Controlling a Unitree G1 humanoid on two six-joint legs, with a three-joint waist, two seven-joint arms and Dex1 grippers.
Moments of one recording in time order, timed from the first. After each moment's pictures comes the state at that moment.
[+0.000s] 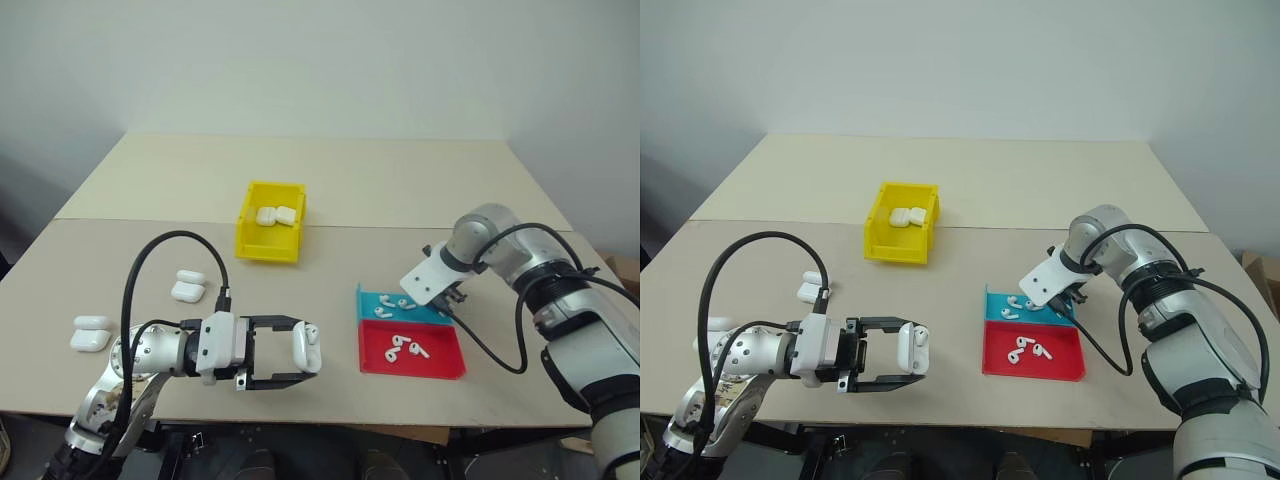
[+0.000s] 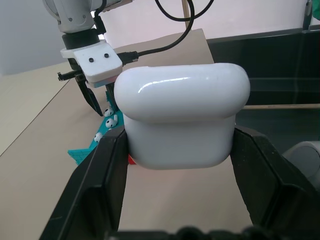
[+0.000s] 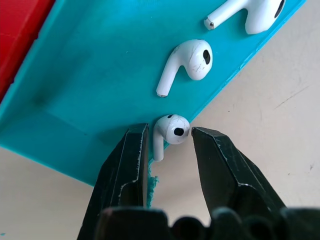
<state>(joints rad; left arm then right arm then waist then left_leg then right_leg) -0.11 0.68 -0.05 -0.44 -0.45 0.04 -1.18 -1.12 -0.72 0.62 0.75 -0.49 -0.52 1.42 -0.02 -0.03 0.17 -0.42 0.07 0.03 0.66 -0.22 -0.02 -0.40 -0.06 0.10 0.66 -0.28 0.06</state>
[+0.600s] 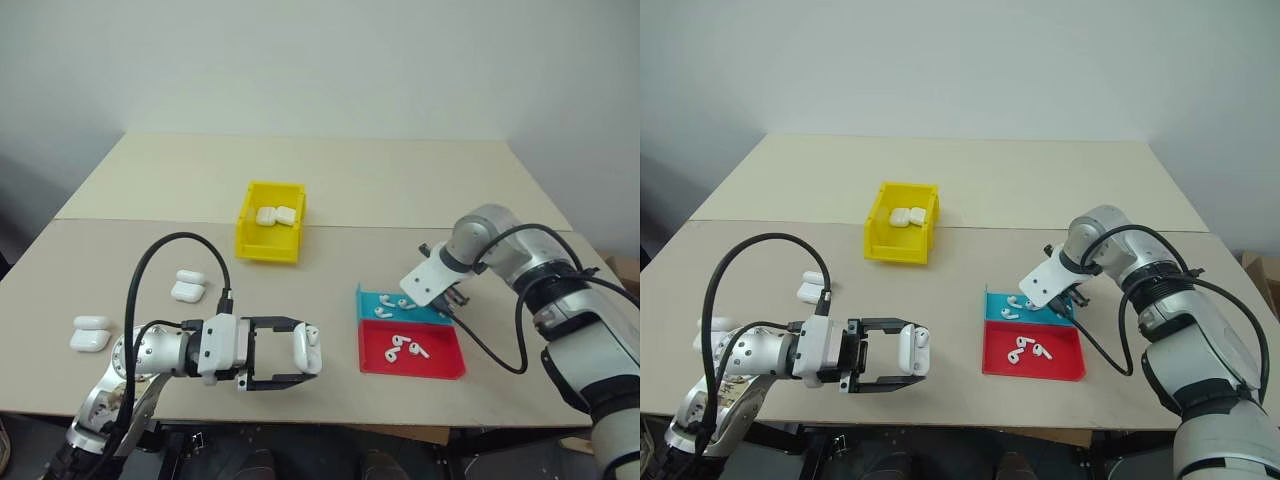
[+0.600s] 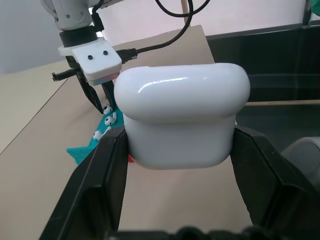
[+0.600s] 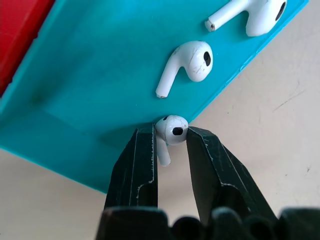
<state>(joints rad) -0.12 0.67 -0.06 -0.43 -0.43 0.03 -1.18 -1.11 -0.72 0.61 0.71 -0.48 -0.50 1.44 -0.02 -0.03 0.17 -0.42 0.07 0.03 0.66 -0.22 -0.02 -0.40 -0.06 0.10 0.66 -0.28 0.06</state>
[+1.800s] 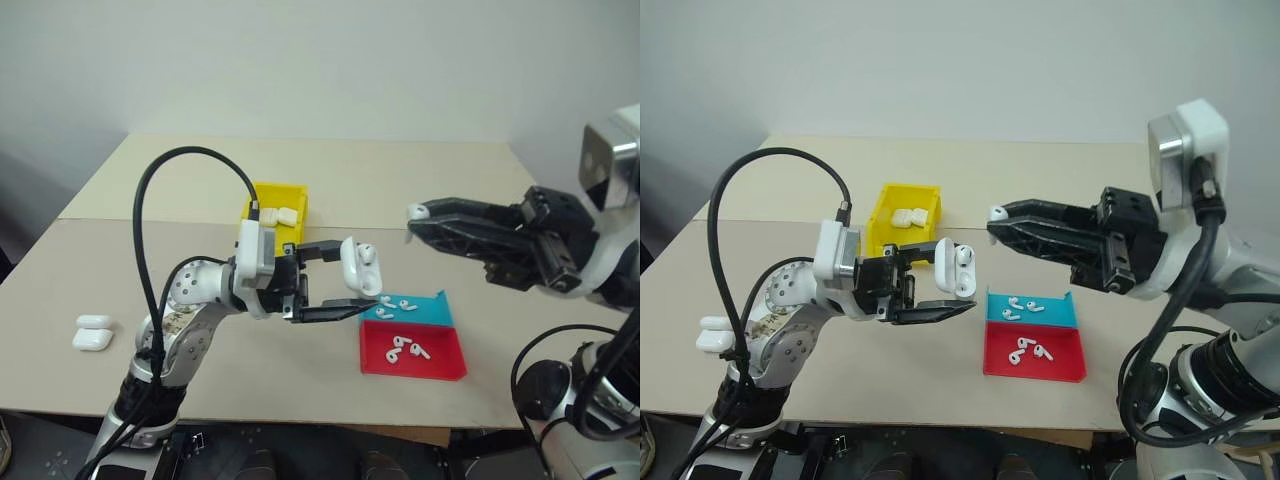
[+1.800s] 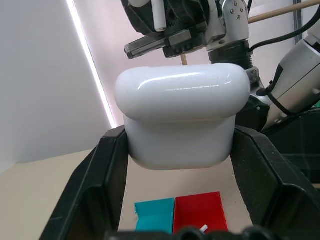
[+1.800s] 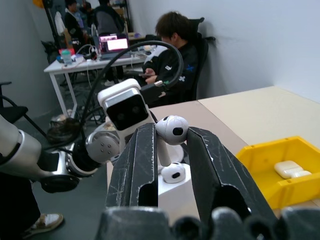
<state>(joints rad) -0.53 0.43 -0.11 -0.35 -0.63 0.25 -1.07 -0.82 -0.49 -0.70 -0.66 1.29 1.59 0.65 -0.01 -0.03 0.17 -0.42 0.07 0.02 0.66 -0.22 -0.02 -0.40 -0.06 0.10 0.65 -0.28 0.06</state>
